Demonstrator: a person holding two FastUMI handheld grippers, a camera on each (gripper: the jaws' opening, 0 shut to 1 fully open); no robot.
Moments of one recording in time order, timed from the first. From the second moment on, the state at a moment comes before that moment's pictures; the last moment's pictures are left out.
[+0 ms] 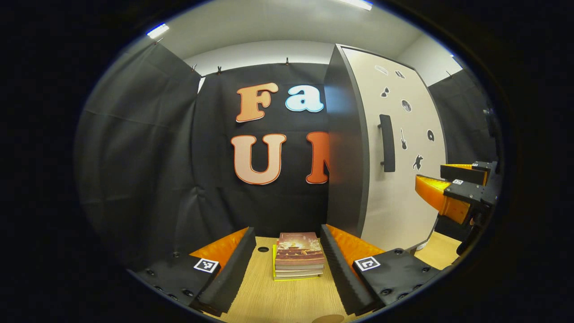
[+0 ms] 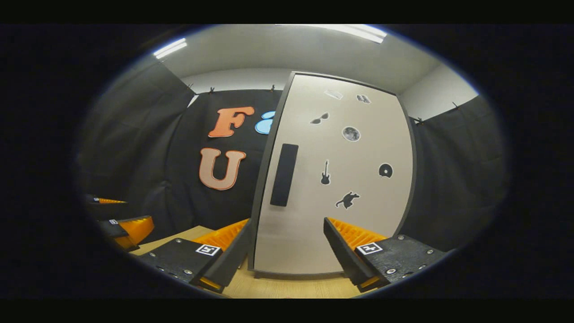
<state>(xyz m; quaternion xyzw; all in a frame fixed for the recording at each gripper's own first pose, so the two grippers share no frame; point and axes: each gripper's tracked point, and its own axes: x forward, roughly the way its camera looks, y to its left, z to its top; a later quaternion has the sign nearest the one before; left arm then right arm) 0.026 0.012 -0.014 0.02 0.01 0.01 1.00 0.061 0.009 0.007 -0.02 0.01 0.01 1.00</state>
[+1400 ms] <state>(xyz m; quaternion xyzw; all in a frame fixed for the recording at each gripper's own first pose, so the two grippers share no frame) 0.051 0.082 -0.039 0.03 0.03 0.02 1.00 0.182 0.021 0.025 0.09 0.01 -0.04 0.99</state>
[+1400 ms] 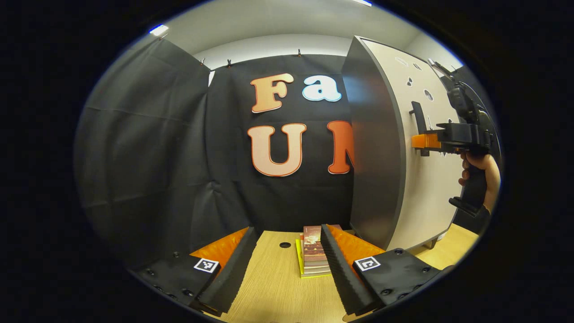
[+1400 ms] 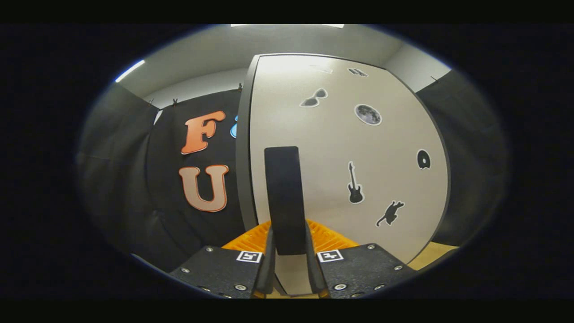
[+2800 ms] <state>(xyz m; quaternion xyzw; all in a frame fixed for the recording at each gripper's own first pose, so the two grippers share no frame) -0.071 -0.071 -0.012 0.00 0.00 0.04 1.00 0.033 -0.045 0.054 0.09 -0.01 0.03 1.00</state>
